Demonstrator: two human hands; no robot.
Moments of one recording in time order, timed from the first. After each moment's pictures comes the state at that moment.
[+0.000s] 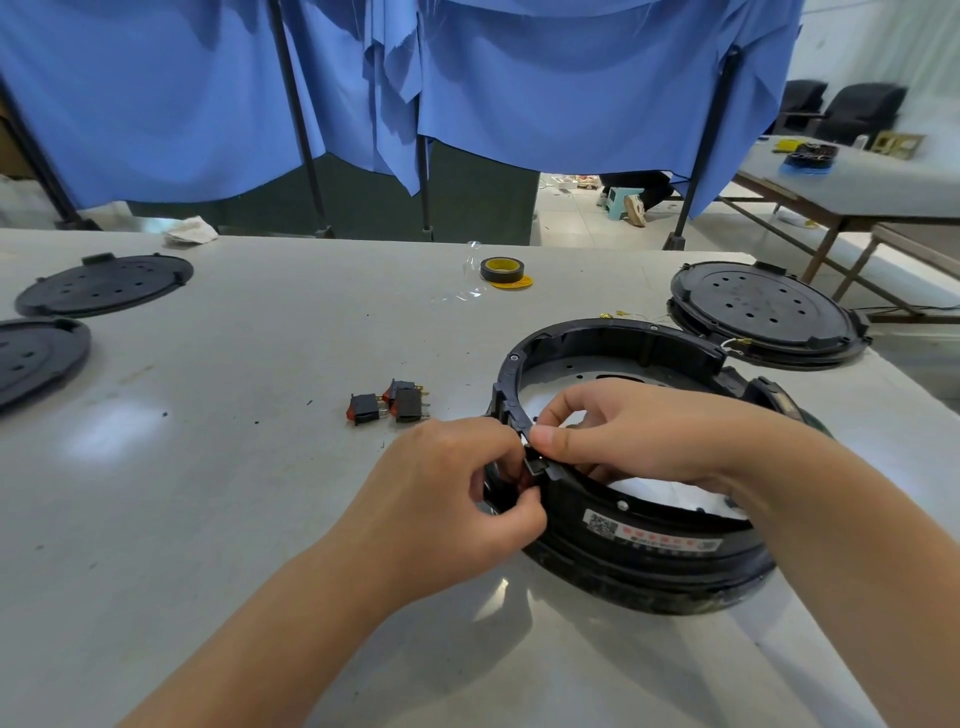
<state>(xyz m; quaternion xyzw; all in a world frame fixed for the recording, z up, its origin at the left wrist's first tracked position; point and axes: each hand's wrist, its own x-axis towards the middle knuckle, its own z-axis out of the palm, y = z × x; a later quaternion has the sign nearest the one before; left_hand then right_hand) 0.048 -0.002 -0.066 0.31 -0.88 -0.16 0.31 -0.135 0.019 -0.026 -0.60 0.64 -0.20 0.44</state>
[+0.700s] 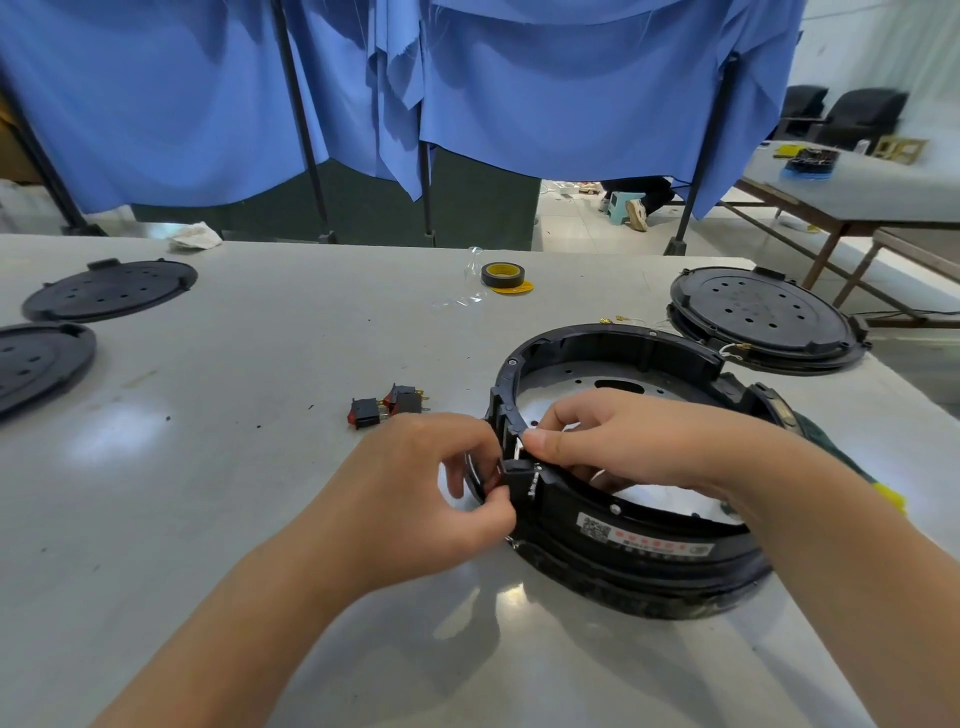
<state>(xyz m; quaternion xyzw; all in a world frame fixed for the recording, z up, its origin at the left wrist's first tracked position) 0.064 -0.010 -0.060 0.30 -0.88 -0.18 0.31 -0.133 0.017 -0.028 -0.61 0.65 -0.17 0.43</state>
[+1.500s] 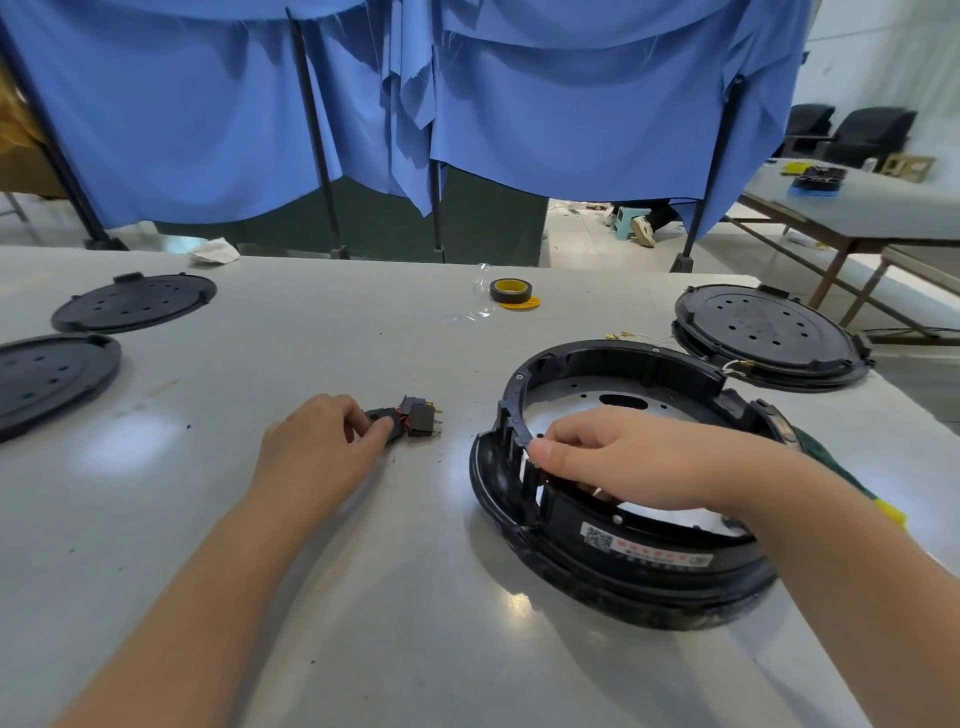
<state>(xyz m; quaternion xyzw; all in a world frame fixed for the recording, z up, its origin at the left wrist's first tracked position) 0.105 -0.085 -0.096 0.63 -0.72 -0.11 0.28 -0.133 0.023 -0.023 -0.68 0.65 -0.10 0.34</state>
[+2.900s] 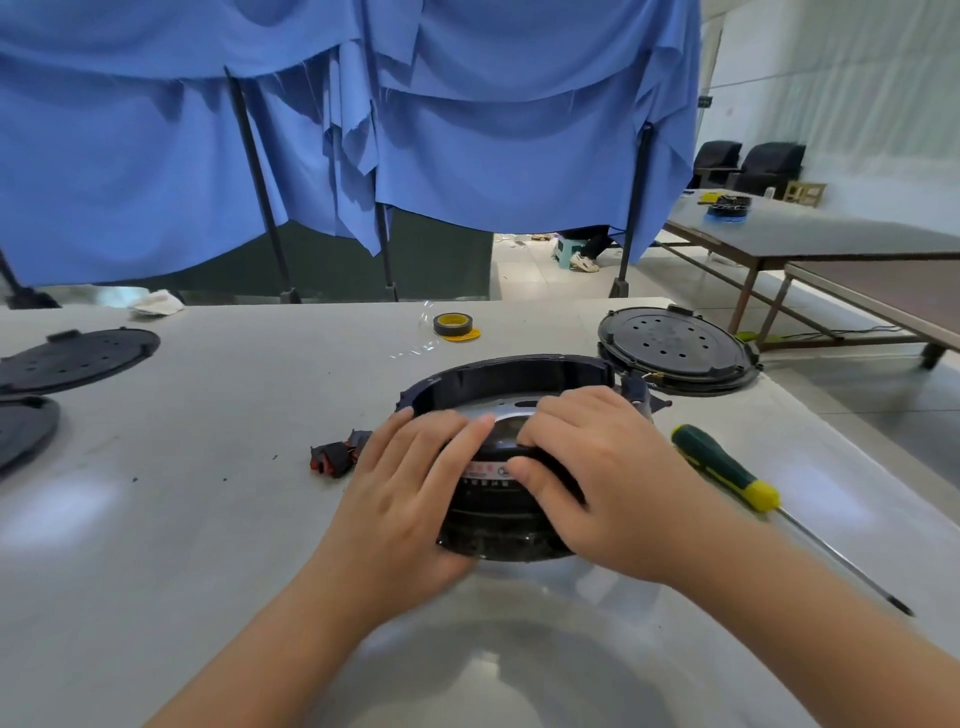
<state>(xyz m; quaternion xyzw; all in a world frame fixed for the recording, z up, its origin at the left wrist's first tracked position) 0.037 -0.009 -0.082 0.18 -0.88 0.12 0.42 -0.138 0.084 -0.016 -0.79 0.56 -0.21 -0.15</state>
